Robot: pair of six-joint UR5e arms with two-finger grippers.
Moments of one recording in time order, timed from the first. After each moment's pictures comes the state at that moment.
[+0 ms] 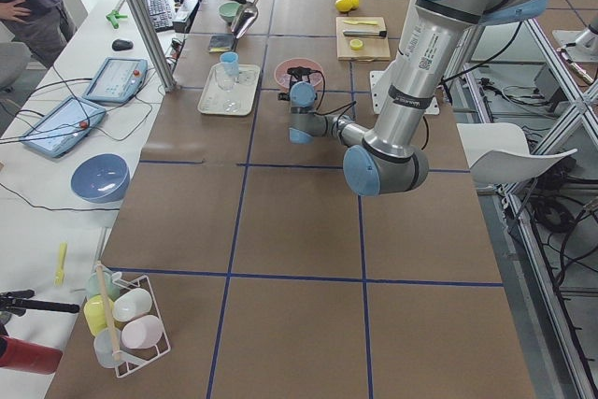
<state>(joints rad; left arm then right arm) -0.55 -2.06 -1.33 -2.92 -1.99 -0.02 0.89 -0.37 1.17 -2.68 1.78 -0.39</state>
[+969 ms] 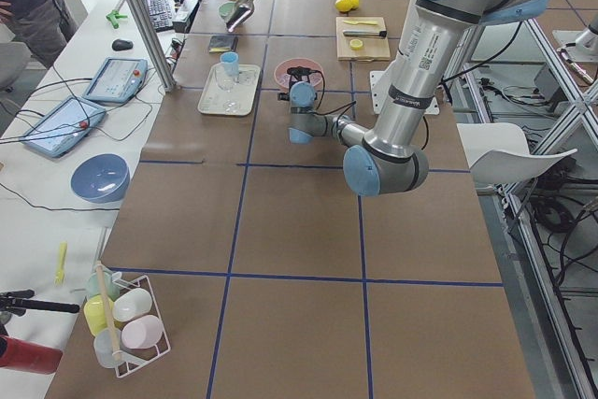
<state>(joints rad) -0.55 -2.06 -1.33 -2.92 -1.99 -0.02 0.96 -0.40 1.23 -2.69 1.99 -0.28</state>
